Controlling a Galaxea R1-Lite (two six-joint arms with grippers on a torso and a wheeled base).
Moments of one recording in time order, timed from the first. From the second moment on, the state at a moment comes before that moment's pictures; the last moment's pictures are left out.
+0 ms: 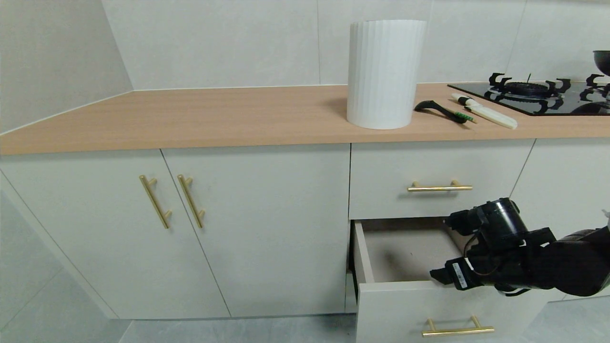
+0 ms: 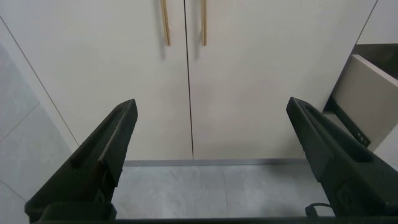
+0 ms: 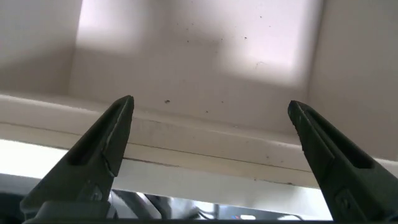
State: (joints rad) left arm 0.00 0.00 0.00 0.00 0.02 0.00; right arm 0.33 1.87 -0.72 -0.24 -0.15 0.02
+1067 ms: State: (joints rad) left arm 0.00 0.00 0.00 0.00 0.02 0.00; right arm 0.38 1.79 -0.70 0.26 -0.17 -0.12
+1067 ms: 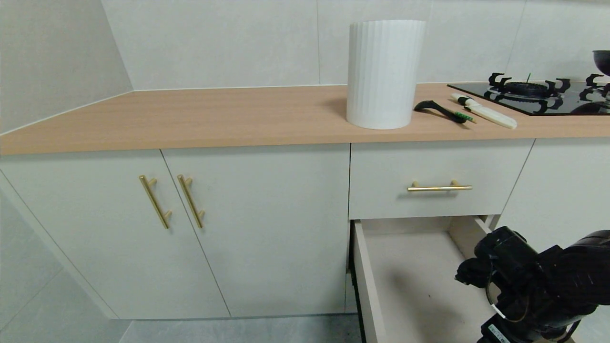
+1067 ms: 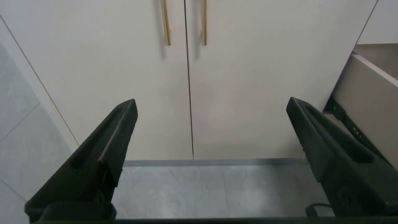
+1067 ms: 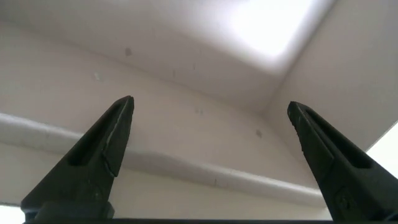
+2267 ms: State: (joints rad) left arm 0.00 0.00 0.00 0.00 0.02 0.00; right arm 0.33 1.68 -0.74 -0.19 -0.24 0.04
